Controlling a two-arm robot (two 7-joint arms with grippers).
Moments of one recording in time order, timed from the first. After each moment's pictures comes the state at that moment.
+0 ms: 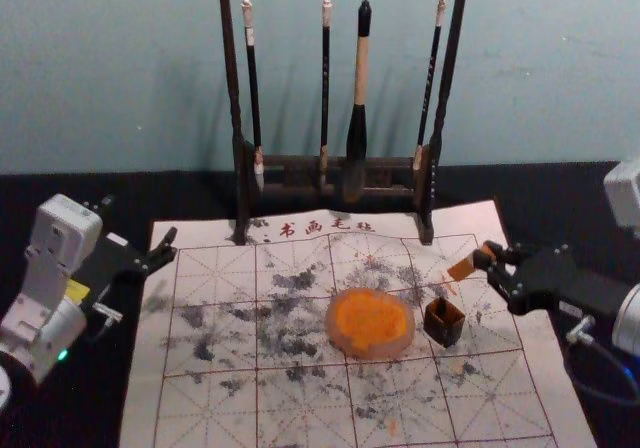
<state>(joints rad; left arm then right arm) -0.20 0.60 0.45 -1.41 -0.25 -0.12 0.03 0.05 0.62 -0.23 -1.74 0.43 0.27 0.44</state>
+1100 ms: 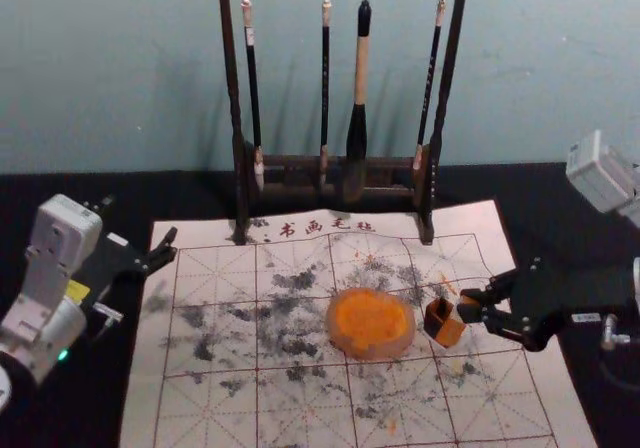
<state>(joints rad) -0.20 0.60 0.45 -1.41 -0.25 -0.12 0.03 0.35 0.87 -0.46 -1.72 0.49 0.42 0.87</state>
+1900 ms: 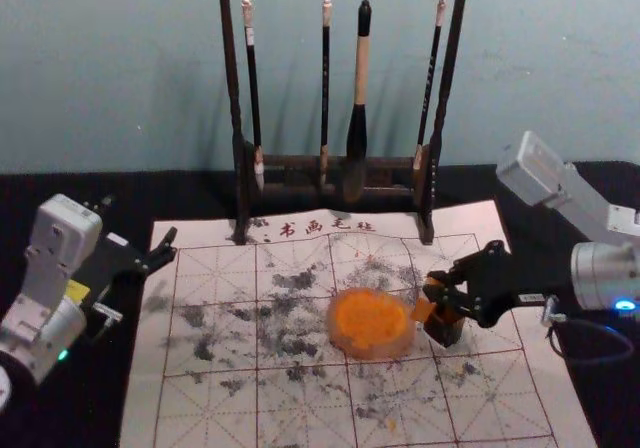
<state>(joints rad) -0.20 0.60 0.45 -1.41 -0.25 -0.12 0.03 0.50 0.76 -0.61 -1.57 0.40 0.40 0.78</state>
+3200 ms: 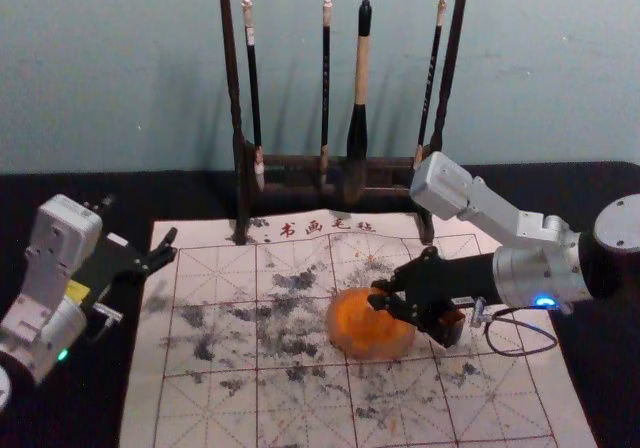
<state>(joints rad) -0.20 0.60 0.45 -1.41 -0.25 -0.12 0.03 0.64 0.61 -0.77 -1.40 0.30 0.36 0.78</state>
